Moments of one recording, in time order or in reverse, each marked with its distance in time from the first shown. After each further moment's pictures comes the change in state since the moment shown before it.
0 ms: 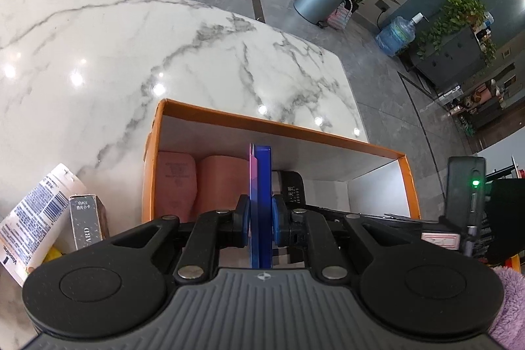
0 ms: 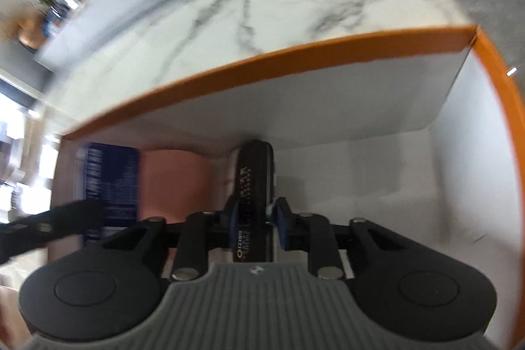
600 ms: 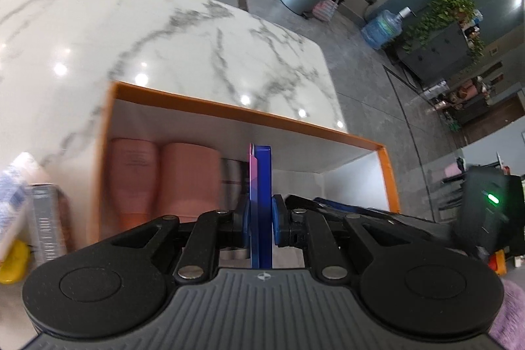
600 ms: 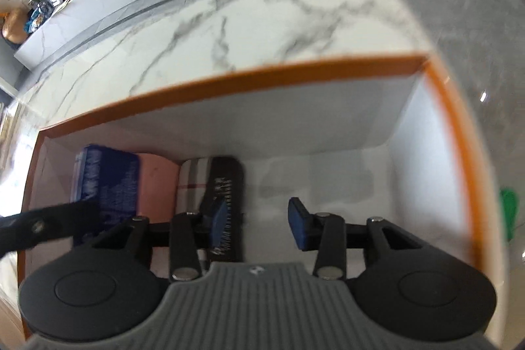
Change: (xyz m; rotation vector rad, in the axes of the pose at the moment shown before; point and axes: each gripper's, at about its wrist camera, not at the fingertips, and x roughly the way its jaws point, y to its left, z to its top) left arm 0.023 -0.021 -0.002 -0.005 0.041 -0.073; right arm -0.032 -0.006 -0.011 -0.057 -0.085 -0.111
